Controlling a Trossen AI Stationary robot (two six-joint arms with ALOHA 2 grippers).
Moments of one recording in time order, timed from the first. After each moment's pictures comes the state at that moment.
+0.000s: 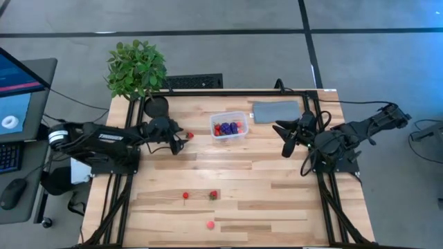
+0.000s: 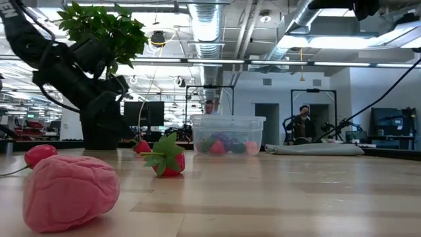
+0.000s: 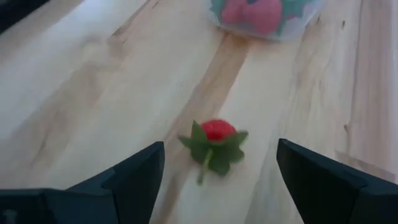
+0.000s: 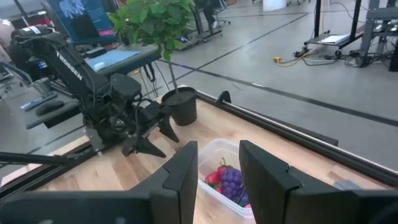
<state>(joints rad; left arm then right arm) 0.44 1.20 0.22 0.33 0.04 -0.03 0.43 0.81 0.82 -0.39 0.94 0.52</state>
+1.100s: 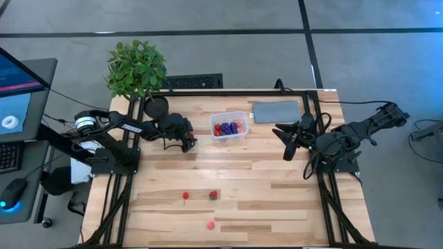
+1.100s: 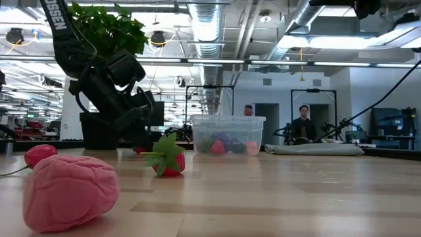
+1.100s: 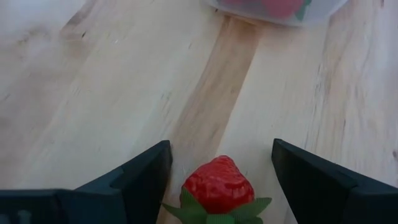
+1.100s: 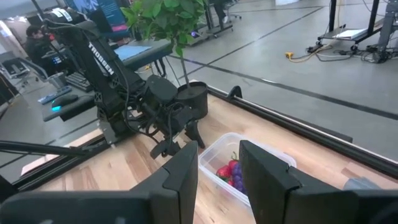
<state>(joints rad) 0.44 1.55 0.41 0.34 0.09 0.00 0.47 0.81 0.82 -0.40 0.92 0.53</state>
